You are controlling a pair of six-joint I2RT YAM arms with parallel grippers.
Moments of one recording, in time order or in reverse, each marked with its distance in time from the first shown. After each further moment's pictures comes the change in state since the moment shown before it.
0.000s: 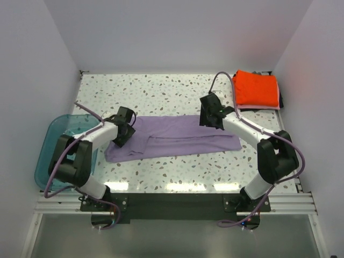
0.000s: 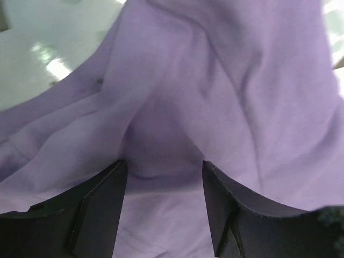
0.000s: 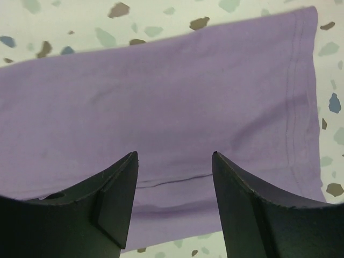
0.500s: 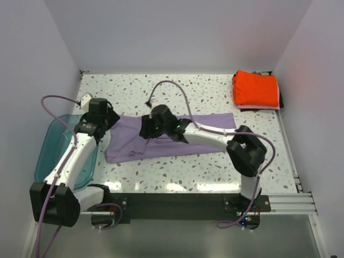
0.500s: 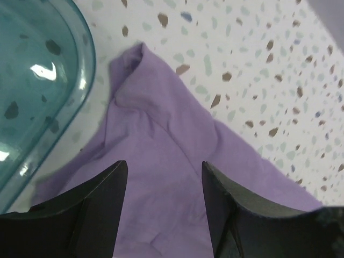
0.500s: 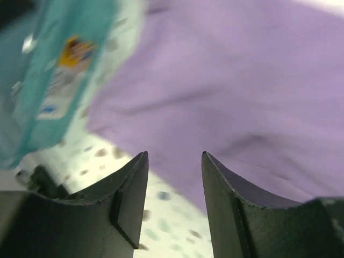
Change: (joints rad) left arm 0.184 -0.418 0.097 -0.005 0.078 0.377; right arm 0.487 0.343 0.256 0.467 -0.465 0.096
